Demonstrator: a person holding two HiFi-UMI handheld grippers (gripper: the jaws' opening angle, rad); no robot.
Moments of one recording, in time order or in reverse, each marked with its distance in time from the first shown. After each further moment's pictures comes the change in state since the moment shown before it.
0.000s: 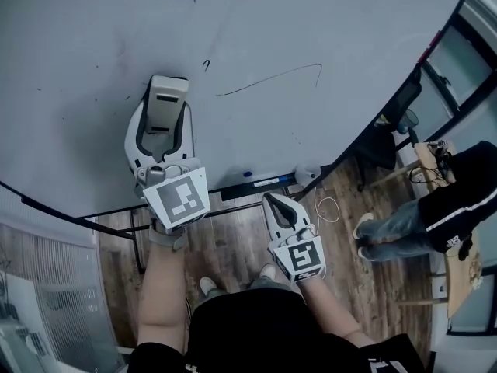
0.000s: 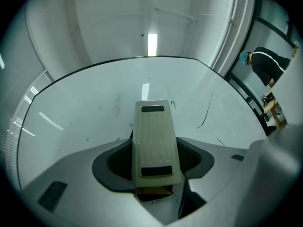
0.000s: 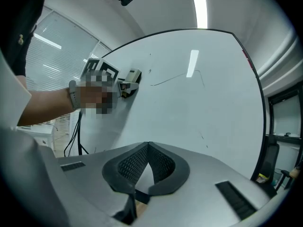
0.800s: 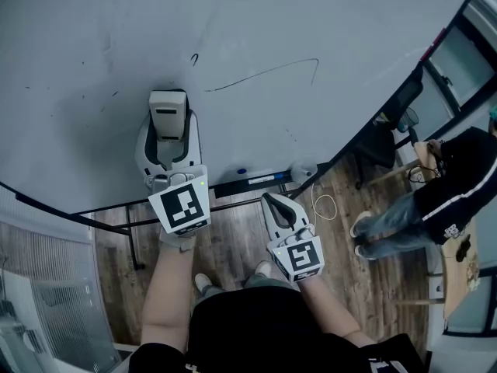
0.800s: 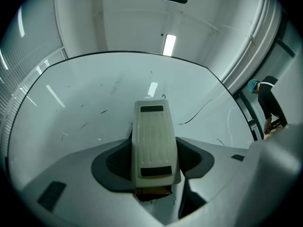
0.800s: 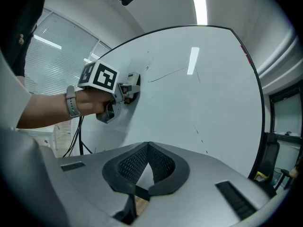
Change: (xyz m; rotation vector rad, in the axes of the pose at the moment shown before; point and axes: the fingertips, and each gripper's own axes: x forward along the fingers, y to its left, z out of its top) left arm -0.012 -0.035 -0.027 -0.296 0.021 0.033; right arm -0.006 -0.012 -0.015 -0.002 0.023 0.017
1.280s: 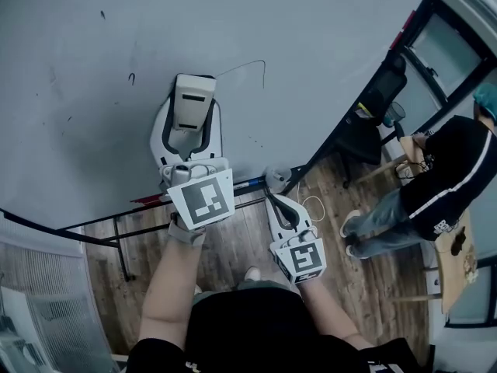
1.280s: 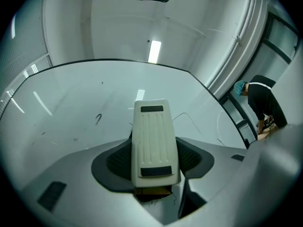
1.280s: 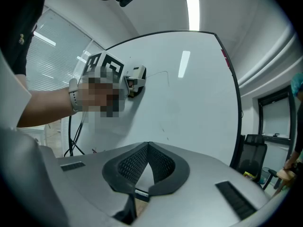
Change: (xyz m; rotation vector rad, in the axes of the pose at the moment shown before) left arm 0.039 -0.126 0.046 0.127 -0.085 -0.126; right arm -0.043 -0.087 -0.014 0.020 -0.001 -0.112
